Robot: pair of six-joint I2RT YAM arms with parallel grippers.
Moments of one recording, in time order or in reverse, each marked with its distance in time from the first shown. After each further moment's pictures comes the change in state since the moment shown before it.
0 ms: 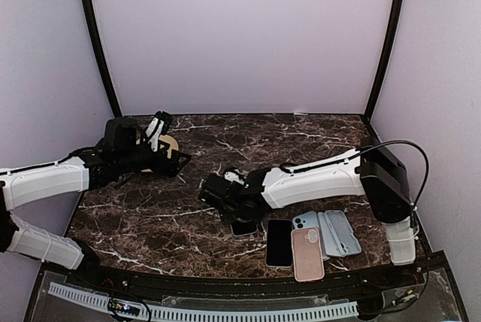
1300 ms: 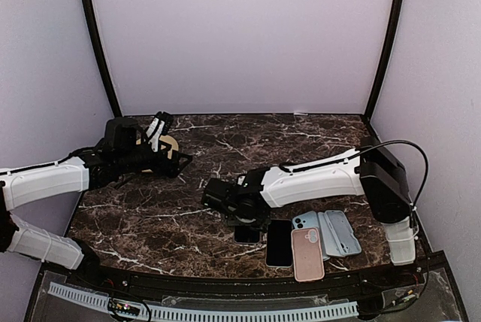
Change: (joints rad) left arm -0.001 0.000 0.000 0.000 0.031 -0.007; right arm -0.005 0.015 0.039 -0.196 -0.076 0.323
